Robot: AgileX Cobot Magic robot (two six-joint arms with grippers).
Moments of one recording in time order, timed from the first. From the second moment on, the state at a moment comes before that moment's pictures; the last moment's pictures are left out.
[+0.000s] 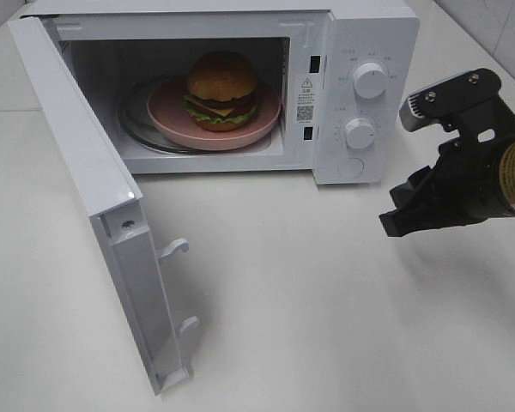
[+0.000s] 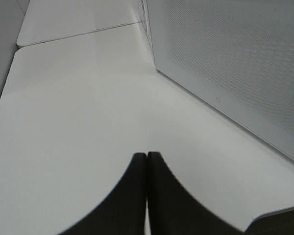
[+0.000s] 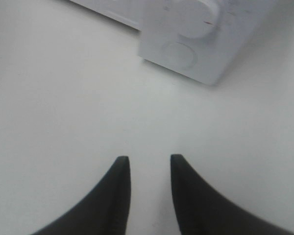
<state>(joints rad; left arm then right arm) -0.10 0.00 -0.50 -0.01 1.05 0.15 0.38 1.42 -0.55 -1.30 -0.06 1.10</state>
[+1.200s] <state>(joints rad) -0.10 0.00 -0.50 -0.01 1.05 0.15 0.38 1.47 -0.82 0.57 0.42 -0.64</state>
